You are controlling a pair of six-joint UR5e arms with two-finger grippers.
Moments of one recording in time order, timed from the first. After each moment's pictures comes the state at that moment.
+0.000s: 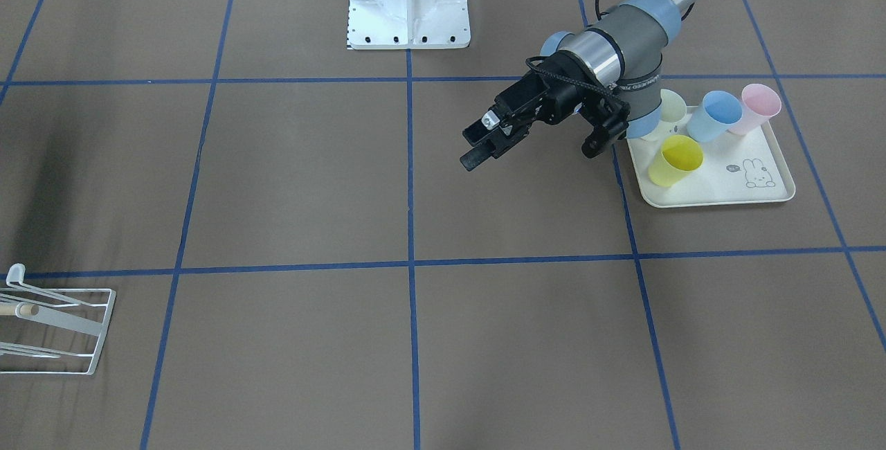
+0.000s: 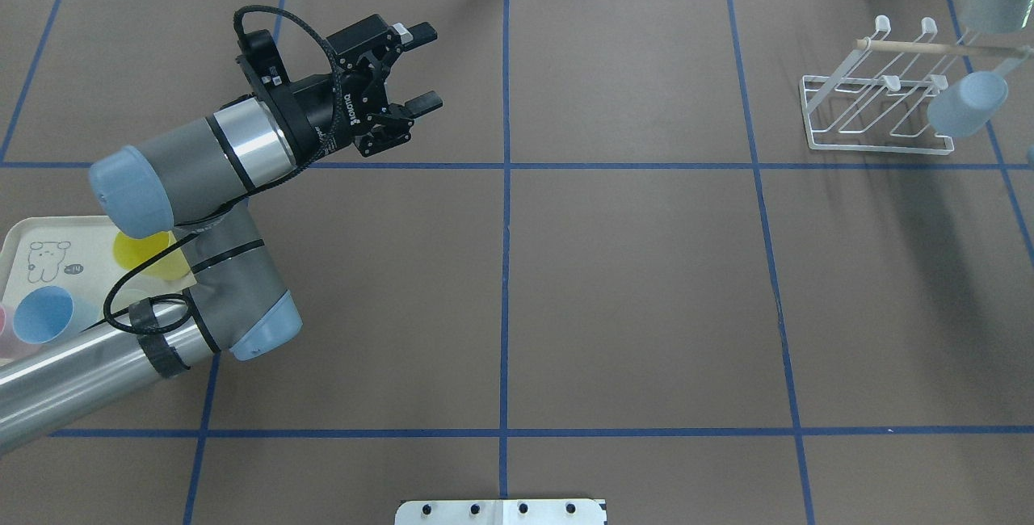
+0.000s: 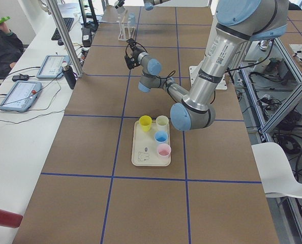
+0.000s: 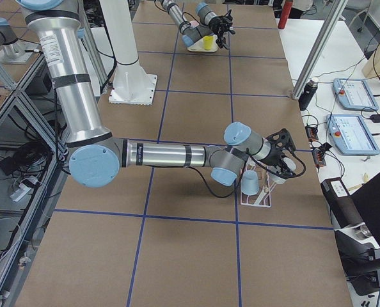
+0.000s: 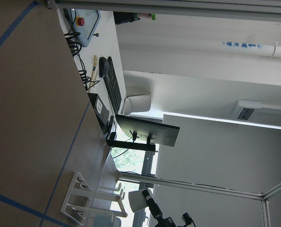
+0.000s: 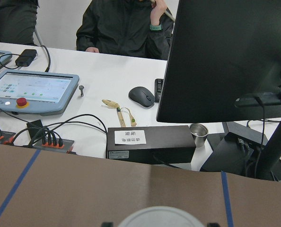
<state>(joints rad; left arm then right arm) -0.63 -2.12 -1.45 -3.24 -1.51 -2.12 1.31 -1.32 1.26 -0.41 1.81 0.66</state>
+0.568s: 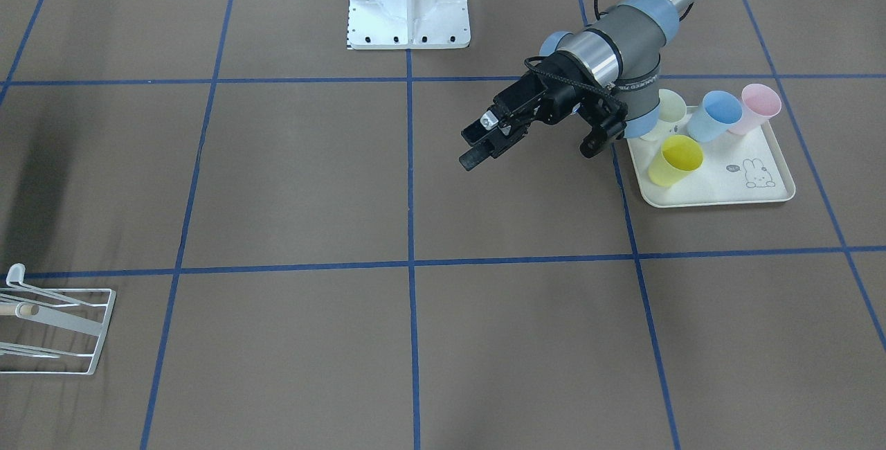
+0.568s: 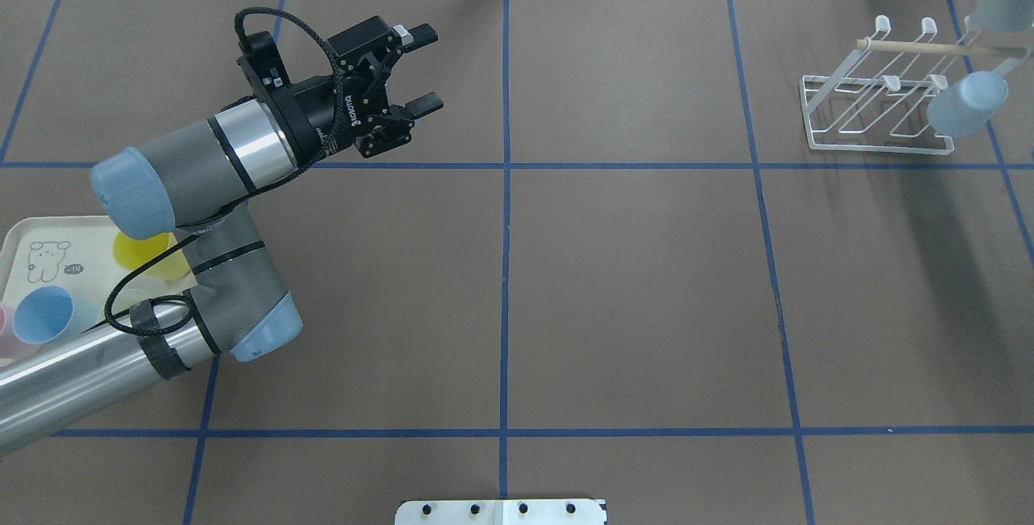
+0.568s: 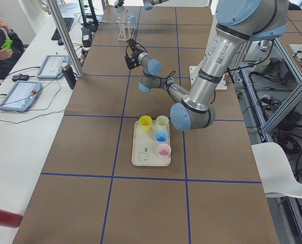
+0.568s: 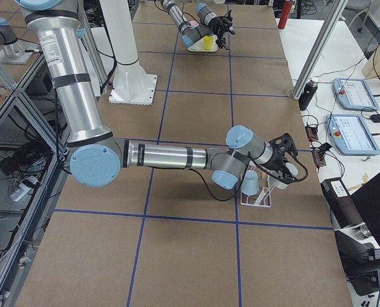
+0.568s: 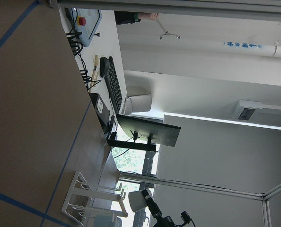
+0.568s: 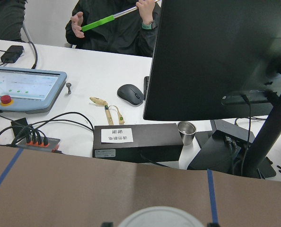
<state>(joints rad) -0.63 -2.12 -1.45 -3.24 -1.50 -2.12 1.32 -1.31 1.23 -0.41 1.80 0.65</state>
